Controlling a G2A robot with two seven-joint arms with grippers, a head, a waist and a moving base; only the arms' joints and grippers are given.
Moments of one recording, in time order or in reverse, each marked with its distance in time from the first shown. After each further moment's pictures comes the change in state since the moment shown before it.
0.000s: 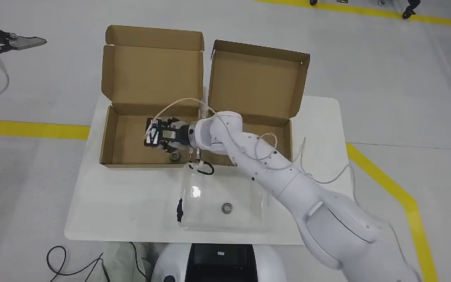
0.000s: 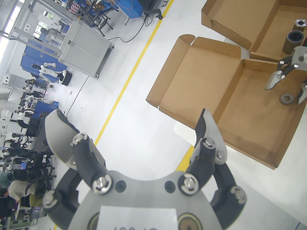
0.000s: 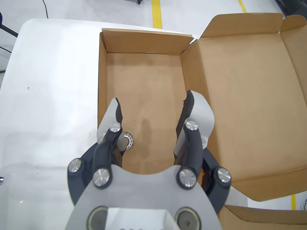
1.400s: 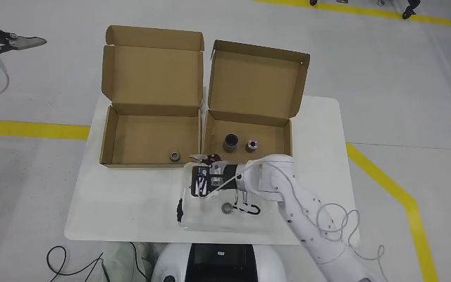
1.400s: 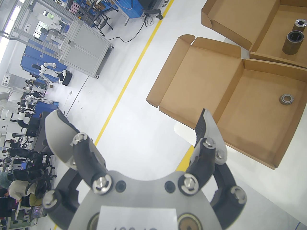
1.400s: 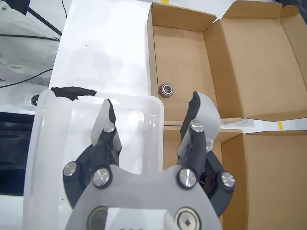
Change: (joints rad) left arm 0.000 0.000 0.000 0.000 0.000 0.000 0.000; right arm -0.602 0.282 0.390 -0.788 -0.207 -0.285 0.289
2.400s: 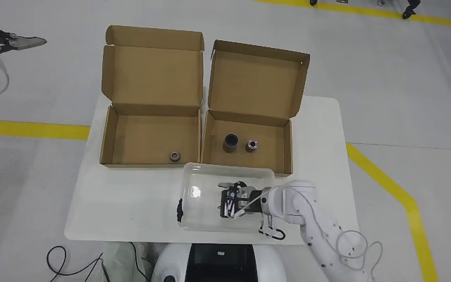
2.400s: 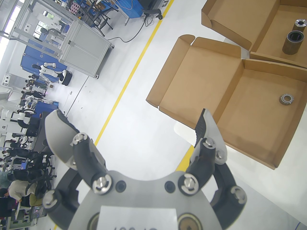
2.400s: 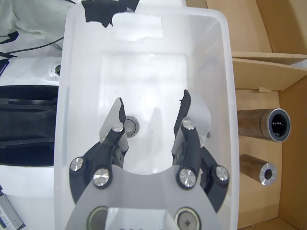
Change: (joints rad) left arm 0.000 0.000 0.000 0.000 0.000 0.000 0.000; right arm -0.236 0.134 0.122 -0.077 -0.034 -0.075 0.009
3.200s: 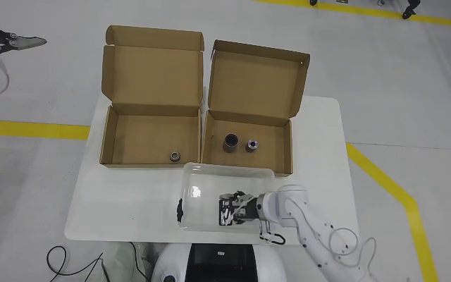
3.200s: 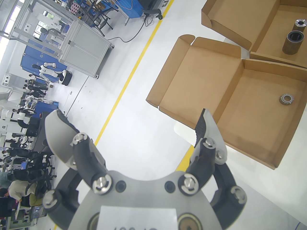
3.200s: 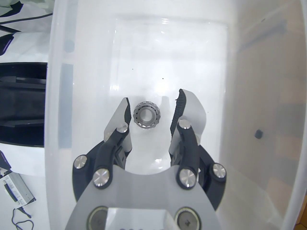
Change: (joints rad) left arm 0.000 0.000 0.000 0.000 0.000 0.000 0.000; right arm 0.039 0.030 -0.107 0.083 0.009 0.023 0.053
